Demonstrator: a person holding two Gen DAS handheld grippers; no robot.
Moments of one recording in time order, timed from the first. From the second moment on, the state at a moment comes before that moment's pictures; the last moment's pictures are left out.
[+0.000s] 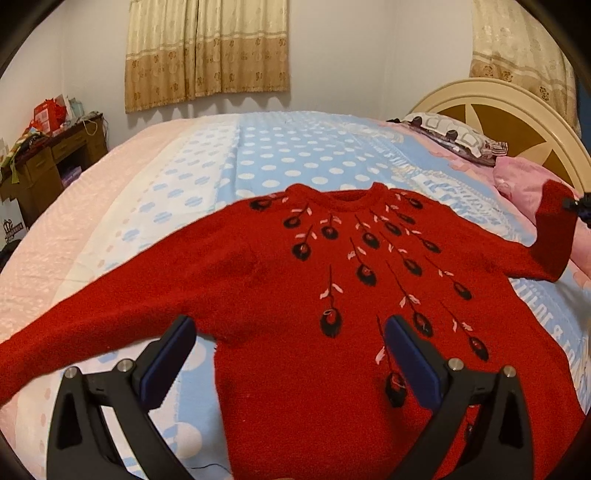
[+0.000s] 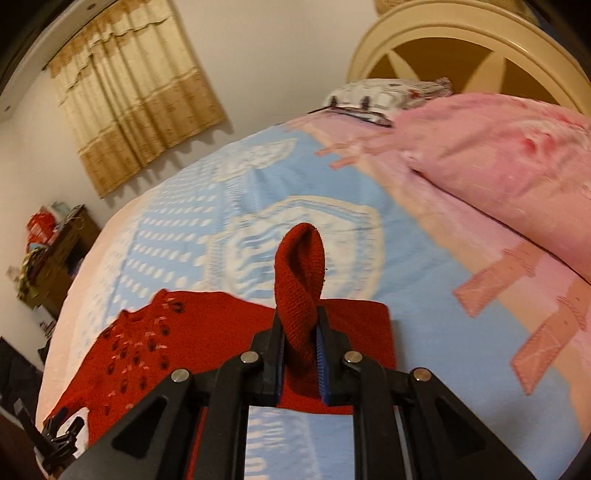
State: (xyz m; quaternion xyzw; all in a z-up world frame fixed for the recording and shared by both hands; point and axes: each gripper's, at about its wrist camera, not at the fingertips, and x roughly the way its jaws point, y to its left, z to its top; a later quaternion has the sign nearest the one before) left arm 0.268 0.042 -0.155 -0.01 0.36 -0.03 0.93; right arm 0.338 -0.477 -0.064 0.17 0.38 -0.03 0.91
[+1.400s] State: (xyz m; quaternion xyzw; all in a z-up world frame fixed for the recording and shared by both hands) left arm 0.258 0.075 -0.153 0.00 0.36 -0.02 0.93; right arm 0.391 -0.161 -0.086 0.08 0.41 0.22 0.88
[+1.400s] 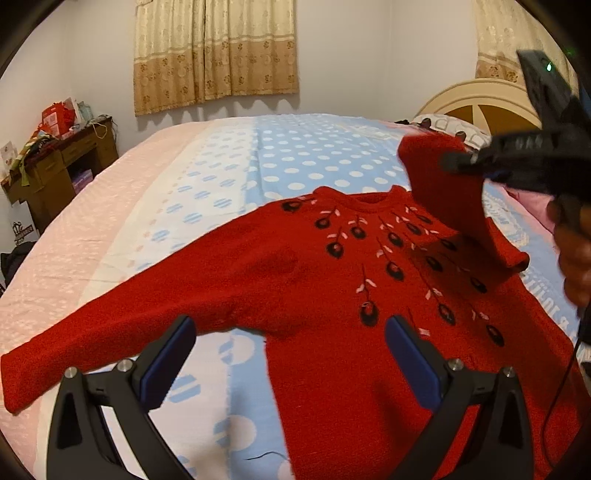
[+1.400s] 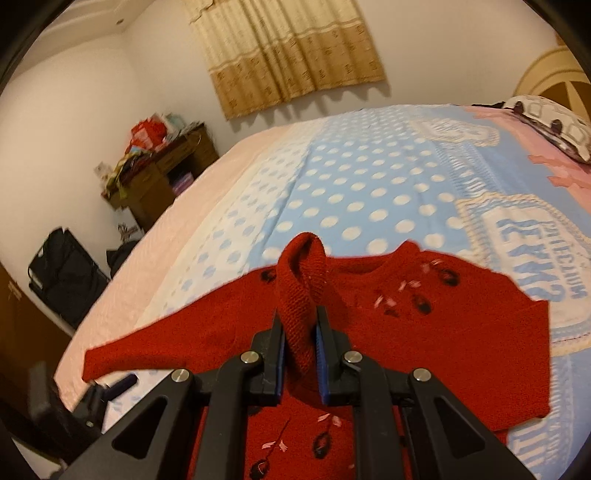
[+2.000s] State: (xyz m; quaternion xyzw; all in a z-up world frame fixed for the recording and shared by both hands) left arm 0.286 0.059 -0.138 0.00 0.39 -0.05 0.92; right arm 0.325 -0.218 -0.131 0.00 0.40 0.20 0.89
